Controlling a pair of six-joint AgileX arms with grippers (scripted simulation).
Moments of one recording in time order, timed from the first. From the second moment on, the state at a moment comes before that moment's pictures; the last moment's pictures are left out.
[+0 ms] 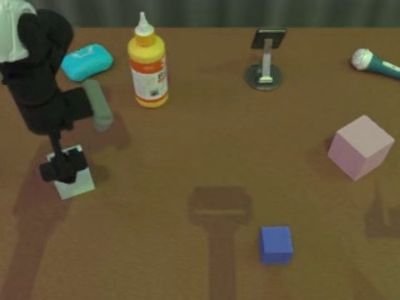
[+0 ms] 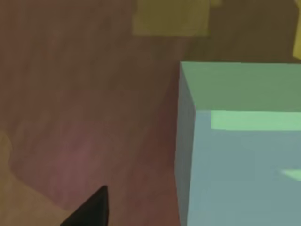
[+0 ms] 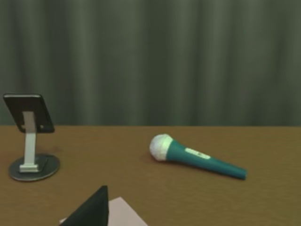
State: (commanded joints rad) left arm -0.17 2.03 1.44 -0.98 0.00 1.01; right arm 0.00 0.00 0.00 0.00 0.00 0.00
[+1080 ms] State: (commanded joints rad) left arm -0.17 2.12 1.32 -0.77 0.00 1.01; right arm 0.00 0.00 0.00 0.00 0.00 0.00
